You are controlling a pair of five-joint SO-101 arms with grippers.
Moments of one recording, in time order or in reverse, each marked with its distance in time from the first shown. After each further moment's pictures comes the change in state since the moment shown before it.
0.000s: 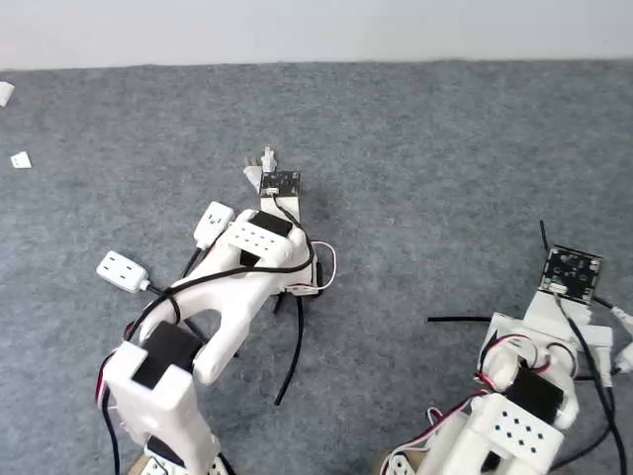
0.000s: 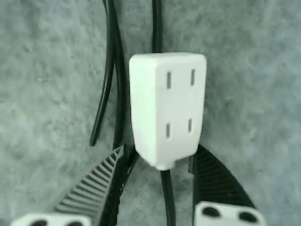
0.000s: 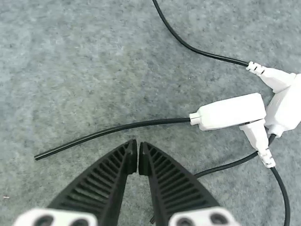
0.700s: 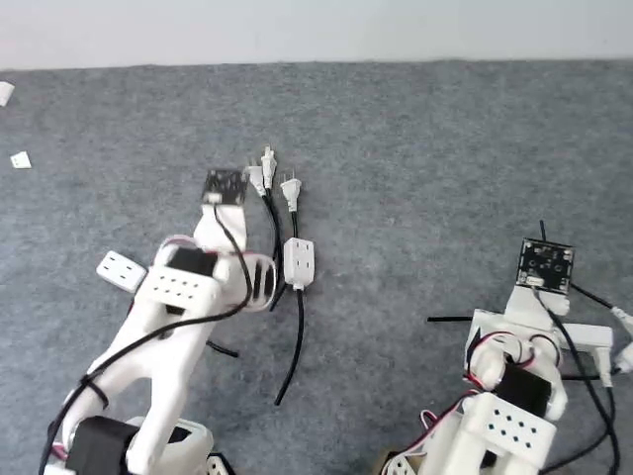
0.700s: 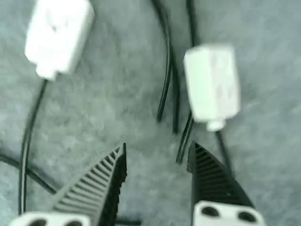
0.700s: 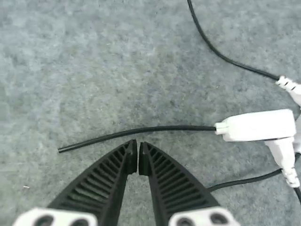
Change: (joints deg) left arm -11.0 -31.6 28.3 -9.0 -18.6; right arm -6.5 0.0 1.8 -1.6 0.0
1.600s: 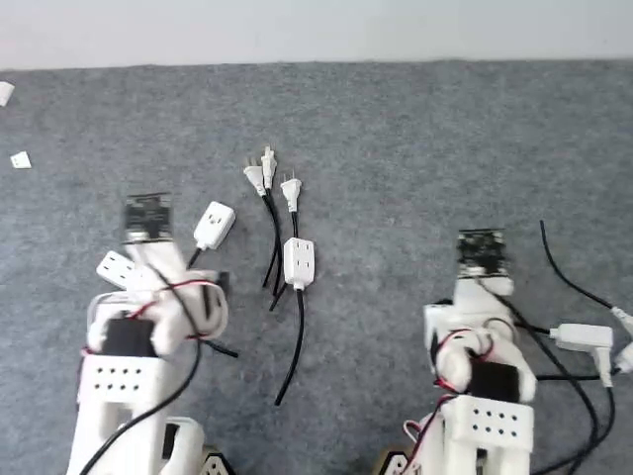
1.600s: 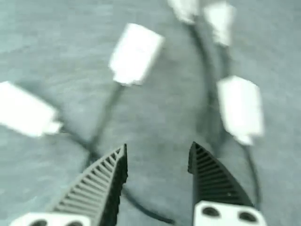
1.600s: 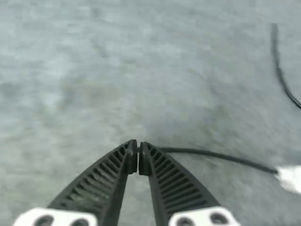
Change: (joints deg) left arm -16.2 -36.5 14.8 2.9 -0.4; right arm -20.3 0.1 0.1 -1.2 -1.1
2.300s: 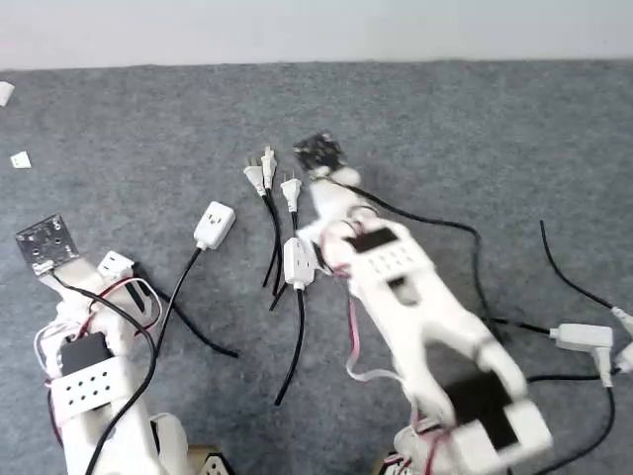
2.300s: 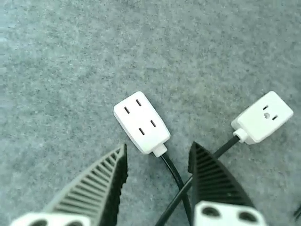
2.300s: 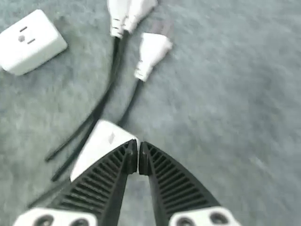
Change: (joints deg) left arm -20.7 0.7 8.1 -15.7 0.2; right arm -30.5 73.1 -49.3 -20.5 -4.6
